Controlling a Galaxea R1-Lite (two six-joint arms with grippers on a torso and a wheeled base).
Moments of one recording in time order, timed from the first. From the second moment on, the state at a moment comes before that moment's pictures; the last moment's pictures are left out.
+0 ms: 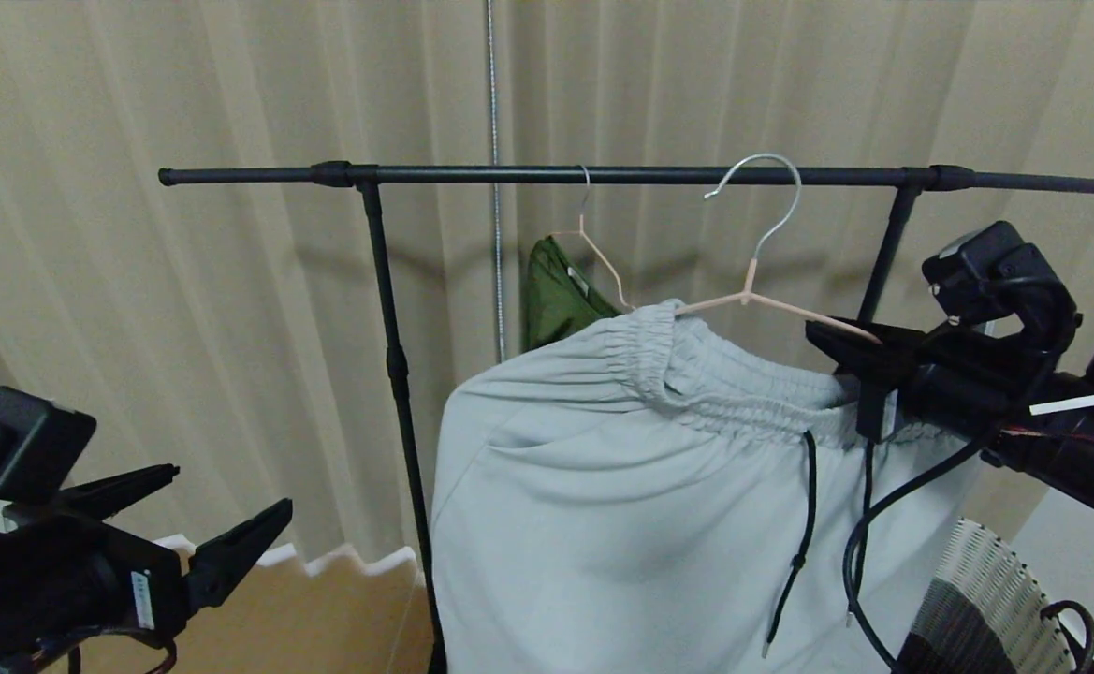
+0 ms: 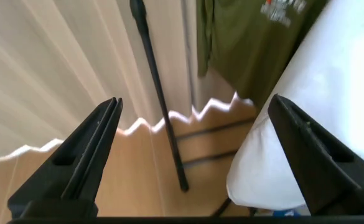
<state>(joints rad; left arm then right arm) -0.36 1.08 -0.33 -0.44 0.12 0.08 0.36 1.48 -0.62 -0.76 0.03 -0.27</state>
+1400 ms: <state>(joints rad) -0.31 0.97 -0.28 -0.44 0.09 0.04 -0.19 1.09 -0.42 -0.41 -0.04 -0.31</state>
